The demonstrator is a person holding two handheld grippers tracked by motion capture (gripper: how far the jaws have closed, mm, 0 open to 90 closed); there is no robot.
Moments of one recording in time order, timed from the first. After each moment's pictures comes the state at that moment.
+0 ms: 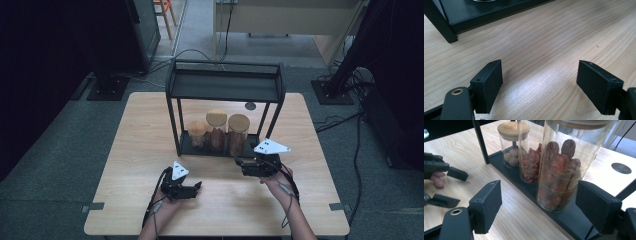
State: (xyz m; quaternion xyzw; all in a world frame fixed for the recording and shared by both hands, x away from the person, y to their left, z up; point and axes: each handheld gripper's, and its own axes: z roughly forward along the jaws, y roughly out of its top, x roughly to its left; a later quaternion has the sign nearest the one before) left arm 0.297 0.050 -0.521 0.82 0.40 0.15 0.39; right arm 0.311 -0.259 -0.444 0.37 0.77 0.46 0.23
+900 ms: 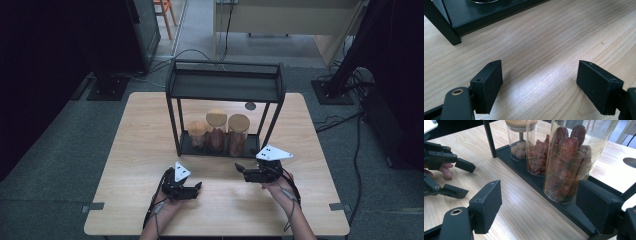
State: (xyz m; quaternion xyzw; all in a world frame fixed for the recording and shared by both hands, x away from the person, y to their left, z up) left arm 0.292 0.042 -0.521 0.83 0.39 0.19 0.37; right arm 0.303 -0.266 -0.461 0.35 0.78 0.48 0.21
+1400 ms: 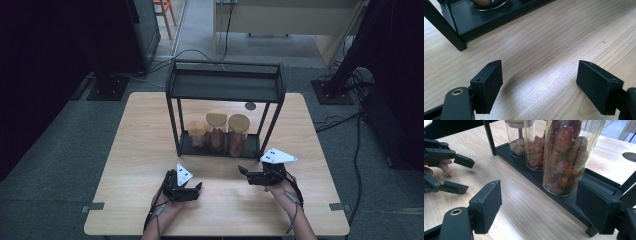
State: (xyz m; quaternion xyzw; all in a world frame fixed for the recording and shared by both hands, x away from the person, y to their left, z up) left arm 0.286 0.037 -0.521 0.83 0.37 0.22 0.36; right arm 0.298 -0.278 -0.470 0.36 0.77 0.49 0.20
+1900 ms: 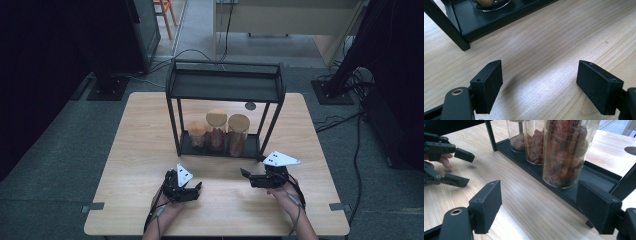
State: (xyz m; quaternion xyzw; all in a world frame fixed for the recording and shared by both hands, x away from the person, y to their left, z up) left arm 0.285 0.037 -0.521 0.82 0.37 0.23 0.36; right arm 0.294 -0.286 -0.481 0.36 0.77 0.49 0.19
